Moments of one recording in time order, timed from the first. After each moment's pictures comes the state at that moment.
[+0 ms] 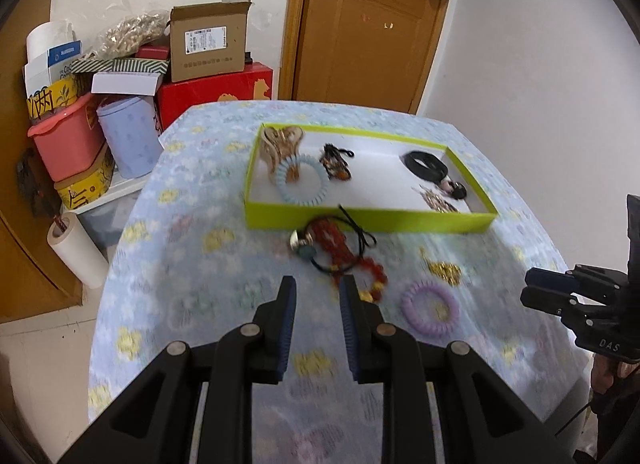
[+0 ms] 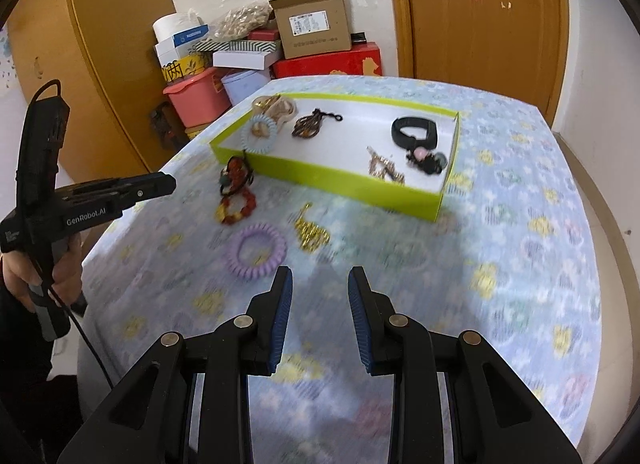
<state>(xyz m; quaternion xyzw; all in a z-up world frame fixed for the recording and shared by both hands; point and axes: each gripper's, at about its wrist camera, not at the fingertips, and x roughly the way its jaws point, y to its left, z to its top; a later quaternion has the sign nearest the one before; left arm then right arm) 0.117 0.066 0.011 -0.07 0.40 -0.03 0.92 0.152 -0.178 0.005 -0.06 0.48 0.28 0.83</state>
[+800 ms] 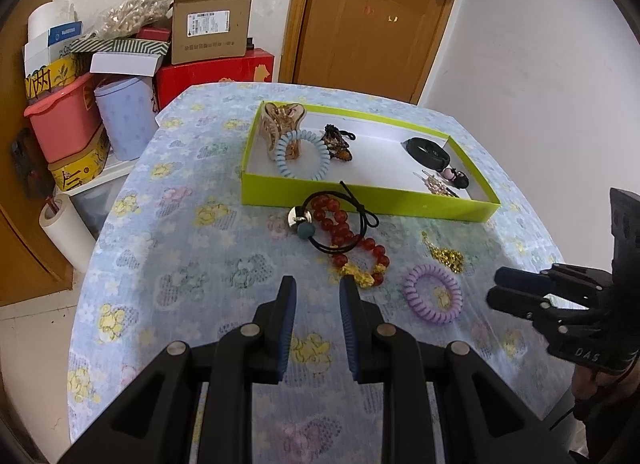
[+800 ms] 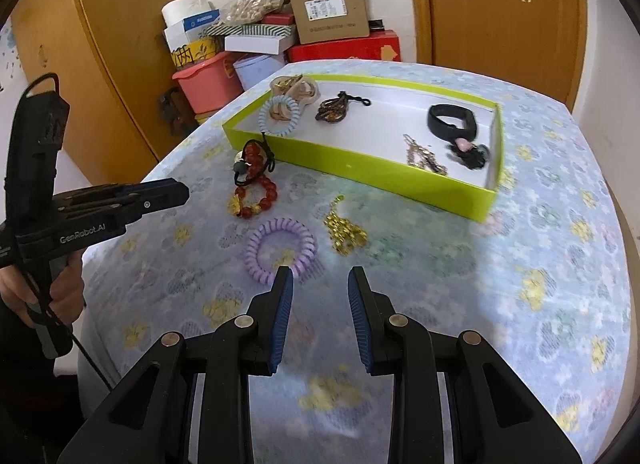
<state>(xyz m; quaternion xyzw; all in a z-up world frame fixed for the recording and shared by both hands) 0.120 0.070 -0.006 -0.09 0.41 -0.04 0.91 0.161 -0.144 -0.017 -0.07 0.49 0.30 0.82</state>
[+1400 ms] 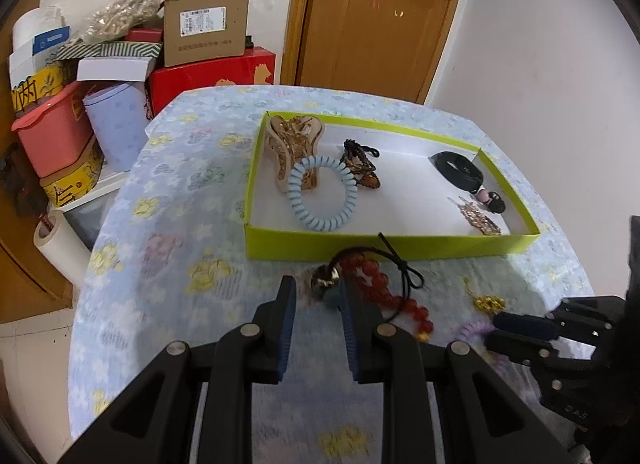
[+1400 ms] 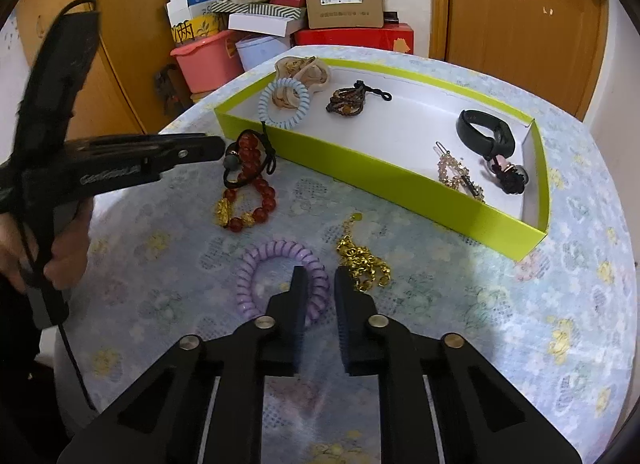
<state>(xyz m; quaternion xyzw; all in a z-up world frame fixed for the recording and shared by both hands) 0.182 0.082 -0.021 -0.08 0.42 -0.03 0.91 0.179 -0.112 -0.038 -0.12 0.49 0.29 0.81</state>
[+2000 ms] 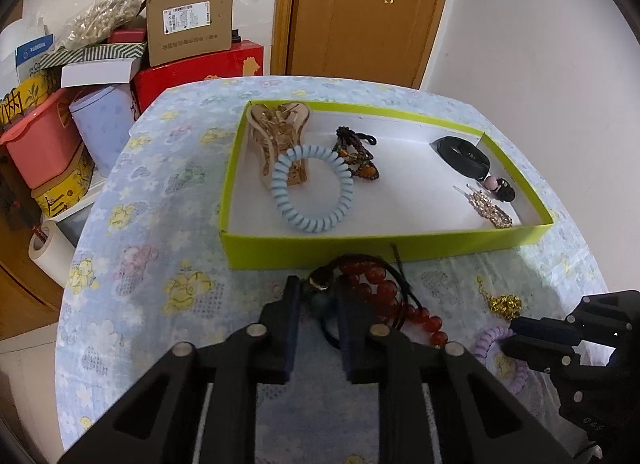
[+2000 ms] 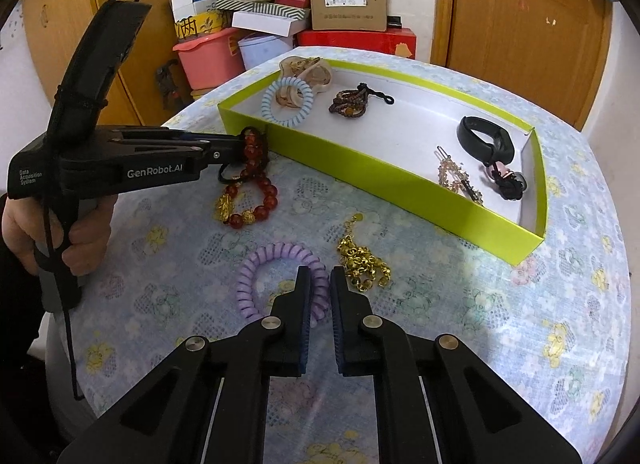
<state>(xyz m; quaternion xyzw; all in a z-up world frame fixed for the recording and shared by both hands) 0.195 0.073 -0.033 -0.06 0.42 -0.04 0.90 0.176 -0.110 -0.038 -0.13 0.48 0.29 0.81</state>
